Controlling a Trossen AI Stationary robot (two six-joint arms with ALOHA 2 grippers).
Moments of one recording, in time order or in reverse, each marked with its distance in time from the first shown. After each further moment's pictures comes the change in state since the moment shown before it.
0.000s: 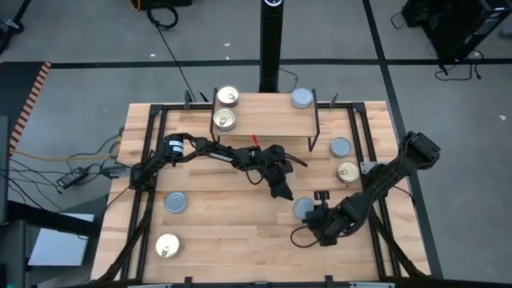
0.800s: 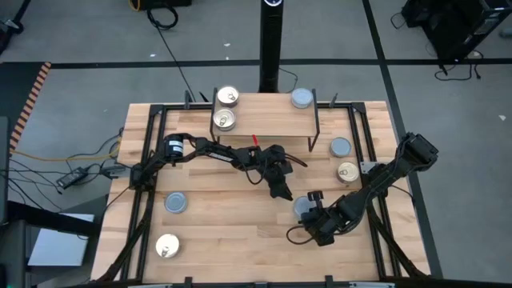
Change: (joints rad) left arm 0.003 0.000 0.000 -0.010 0.008 0.003; right arm -0.043 0.052 -0.032 0.103 -0.026 -0.129
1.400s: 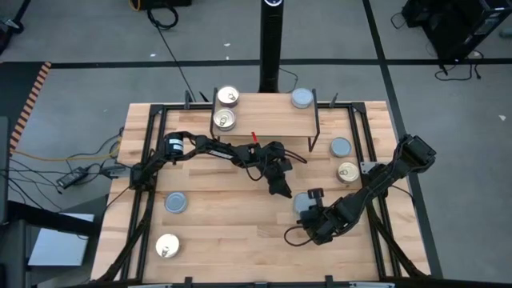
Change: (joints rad) left arm 0.025 0.000 0.000 -0.003 0.050 0.035; right arm 0.000 0.008 0.091 -0.140 0.095 0.013
